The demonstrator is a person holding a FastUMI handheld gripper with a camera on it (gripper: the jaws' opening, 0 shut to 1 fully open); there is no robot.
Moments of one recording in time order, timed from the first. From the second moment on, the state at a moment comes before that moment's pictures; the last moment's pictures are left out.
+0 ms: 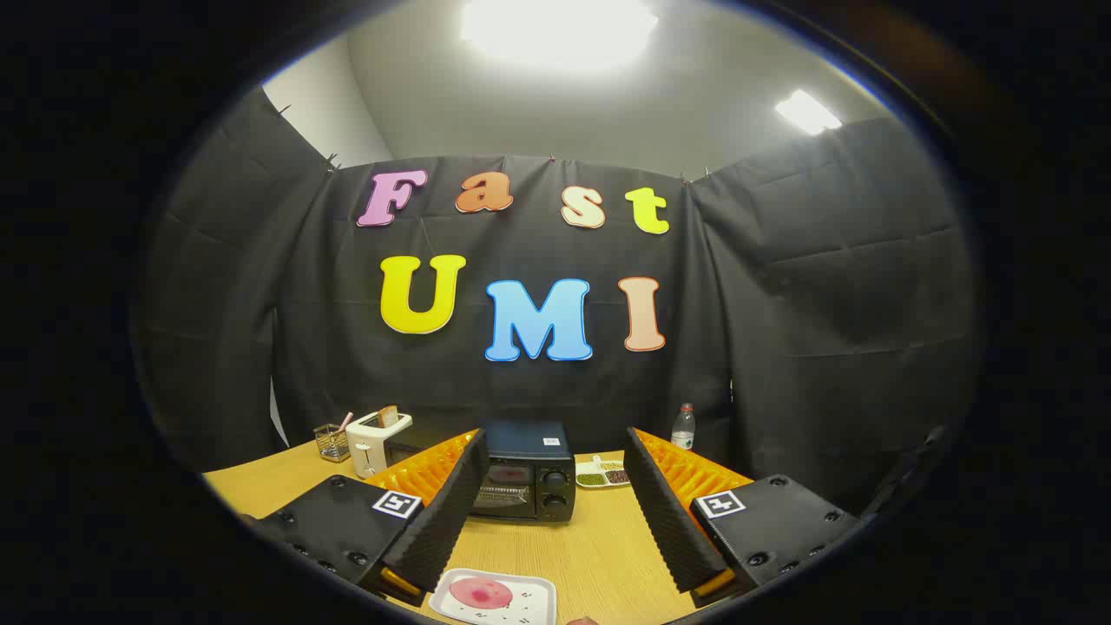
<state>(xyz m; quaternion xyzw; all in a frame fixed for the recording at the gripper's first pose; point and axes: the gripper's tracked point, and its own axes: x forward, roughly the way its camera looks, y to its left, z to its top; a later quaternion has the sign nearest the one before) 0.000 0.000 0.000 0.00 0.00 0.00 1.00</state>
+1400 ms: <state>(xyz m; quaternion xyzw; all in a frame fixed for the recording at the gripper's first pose) 0.086 0.067 -0.006 0.02 0.01 0.04 1.00</state>
